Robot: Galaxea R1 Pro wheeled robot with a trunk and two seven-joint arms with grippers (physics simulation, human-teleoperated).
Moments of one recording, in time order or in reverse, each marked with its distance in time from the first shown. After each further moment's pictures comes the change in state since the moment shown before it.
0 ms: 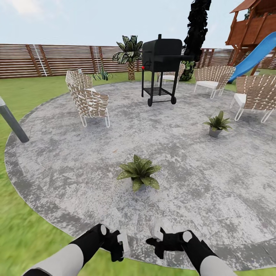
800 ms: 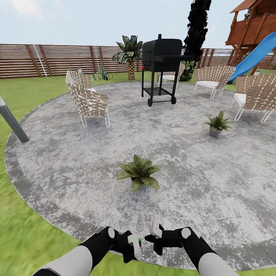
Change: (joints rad) left arm 0.000 -0.076 0.004 0.040 0.042 -0.101 0.050; right arm -0.012 0.010 -0.001 -0.025 0.000 0.002 0.025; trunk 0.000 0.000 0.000
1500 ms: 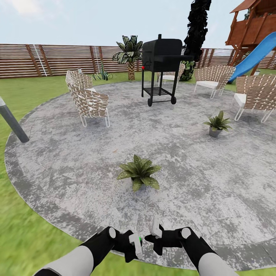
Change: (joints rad) left arm 0.001 -0.009 0.000 0.000 0.009 -0.003 0.011; right arm 0.000 0.000 0.000 0.001 -0.001 0.000 0.000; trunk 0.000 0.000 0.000
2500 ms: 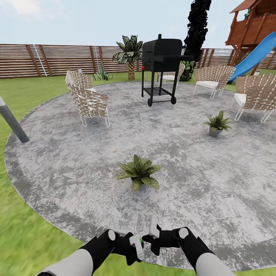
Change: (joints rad) left arm 0.018 0.000 -0.002 0.003 0.081 -0.006 -0.003; right arm 0.000 0.020 0.000 0.000 0.001 0.000 0.000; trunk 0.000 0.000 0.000
